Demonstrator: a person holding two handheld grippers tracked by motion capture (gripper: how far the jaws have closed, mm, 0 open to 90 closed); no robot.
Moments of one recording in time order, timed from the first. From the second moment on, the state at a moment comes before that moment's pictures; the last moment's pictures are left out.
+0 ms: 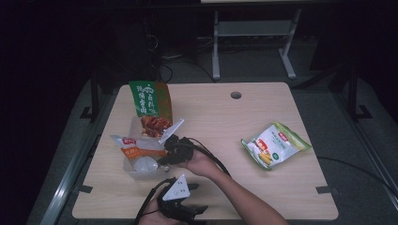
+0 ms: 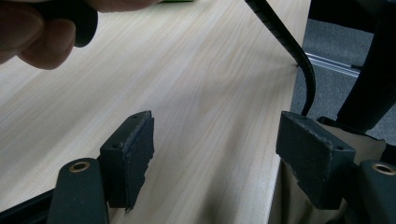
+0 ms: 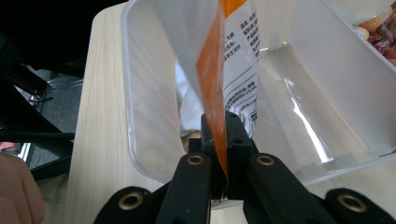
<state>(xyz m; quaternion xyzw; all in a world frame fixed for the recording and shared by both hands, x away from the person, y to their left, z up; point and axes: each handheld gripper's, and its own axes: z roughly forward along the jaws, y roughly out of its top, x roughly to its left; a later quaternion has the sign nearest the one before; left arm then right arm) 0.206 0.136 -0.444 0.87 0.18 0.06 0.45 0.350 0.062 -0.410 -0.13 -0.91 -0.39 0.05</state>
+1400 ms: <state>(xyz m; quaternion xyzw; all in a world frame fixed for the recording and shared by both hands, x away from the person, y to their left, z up) 0.213 0.137 -0.442 0.87 0.19 0.06 0.45 0.347 -0.028 -0.382 -0.20 -0.88 -0.44 0.04</state>
